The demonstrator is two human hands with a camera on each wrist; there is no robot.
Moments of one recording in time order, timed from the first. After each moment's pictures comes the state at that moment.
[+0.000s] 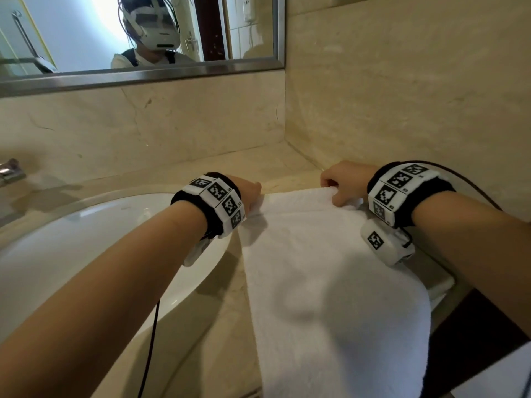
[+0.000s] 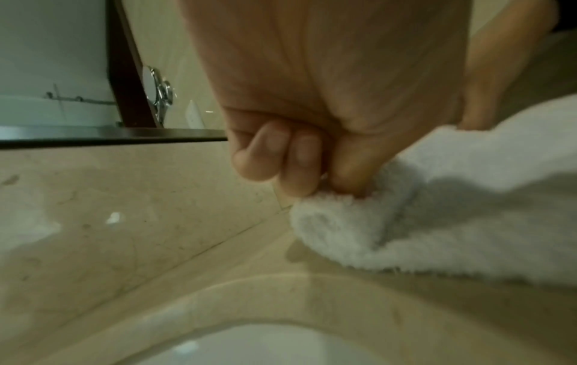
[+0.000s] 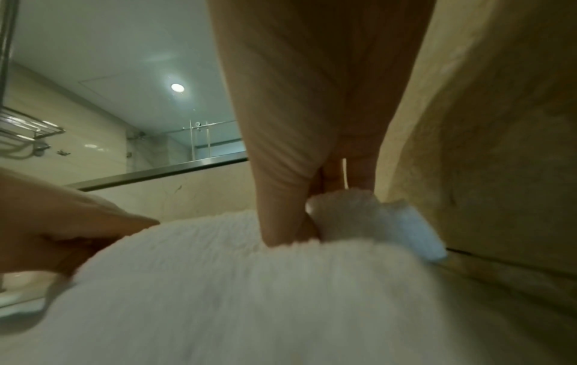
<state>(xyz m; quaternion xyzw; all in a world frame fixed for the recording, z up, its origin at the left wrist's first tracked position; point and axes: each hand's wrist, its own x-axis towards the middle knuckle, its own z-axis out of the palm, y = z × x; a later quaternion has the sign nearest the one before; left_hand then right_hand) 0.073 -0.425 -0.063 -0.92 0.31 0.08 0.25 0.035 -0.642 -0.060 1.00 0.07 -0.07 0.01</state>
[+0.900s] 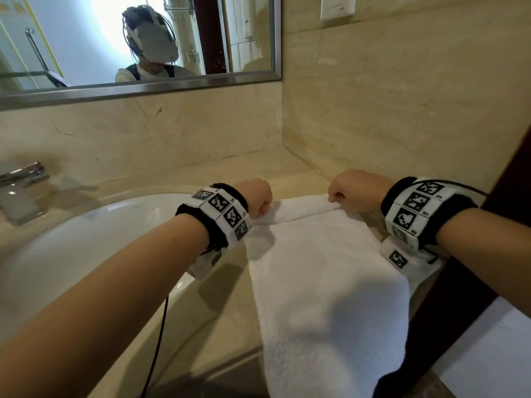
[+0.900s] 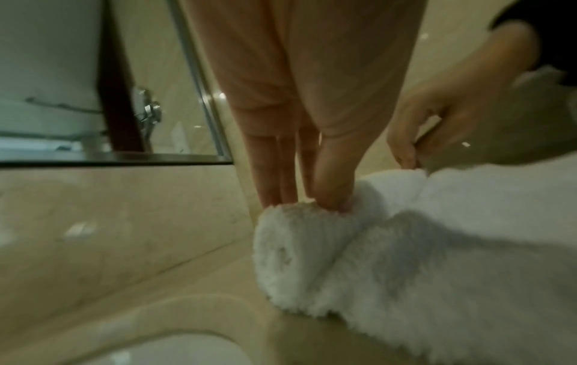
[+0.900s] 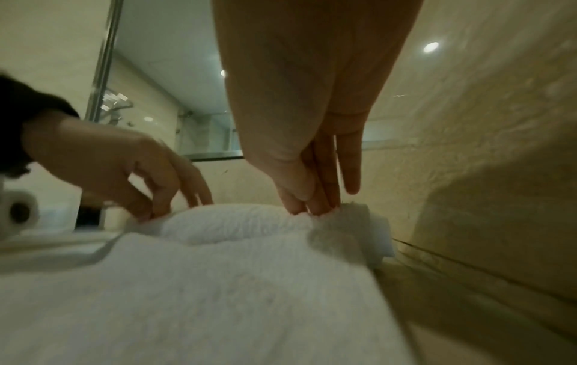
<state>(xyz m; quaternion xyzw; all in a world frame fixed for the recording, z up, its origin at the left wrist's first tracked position) 0.024 -0.425 -0.055 -0.91 0.38 0.03 0.17 -0.021 -0.638 -0.065 1.00 0.05 -0.01 0.01</state>
